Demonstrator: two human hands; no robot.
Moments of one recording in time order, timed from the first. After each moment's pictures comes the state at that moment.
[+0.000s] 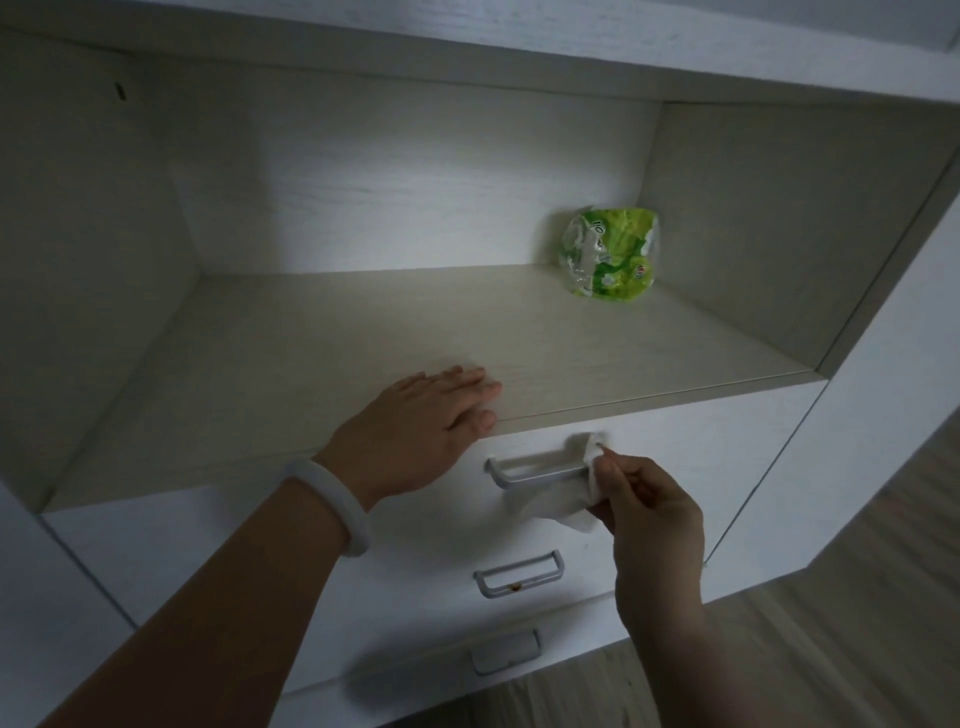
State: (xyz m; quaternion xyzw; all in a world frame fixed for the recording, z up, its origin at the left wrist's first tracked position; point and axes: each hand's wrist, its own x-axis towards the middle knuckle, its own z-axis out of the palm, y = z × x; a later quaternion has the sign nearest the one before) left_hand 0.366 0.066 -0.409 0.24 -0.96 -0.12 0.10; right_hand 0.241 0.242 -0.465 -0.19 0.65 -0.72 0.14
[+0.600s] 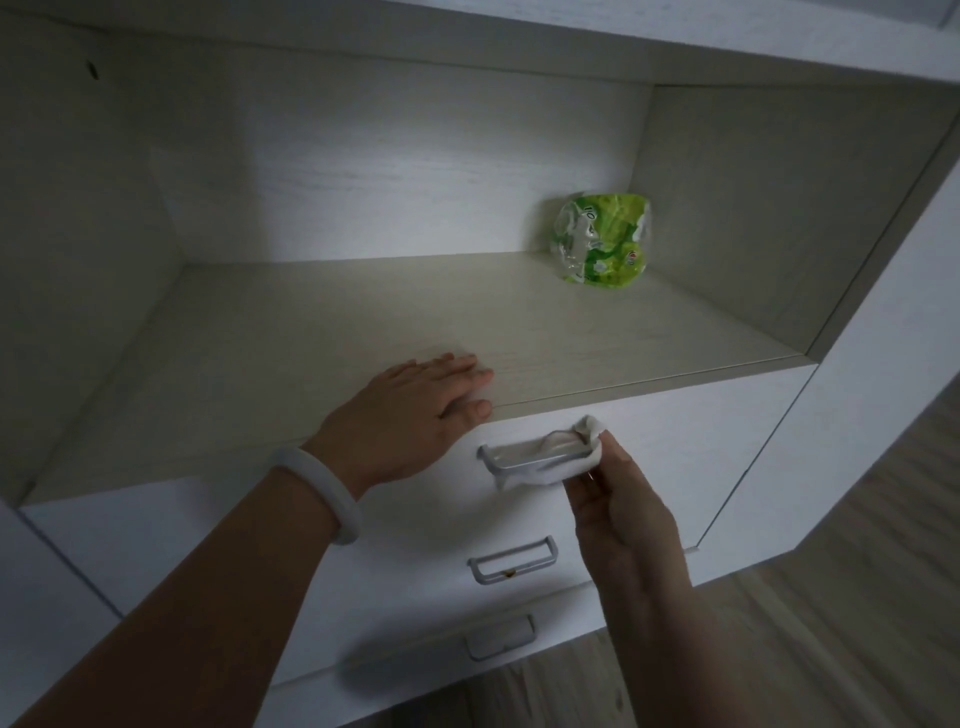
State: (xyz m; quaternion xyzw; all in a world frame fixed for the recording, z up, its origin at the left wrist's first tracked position) left_hand 0.366 0.066 -0.409 0.23 -0.96 -0.11 0.10; right_hand 0.239 0.223 -0.464 0.00 0.34 -0.87 0.35
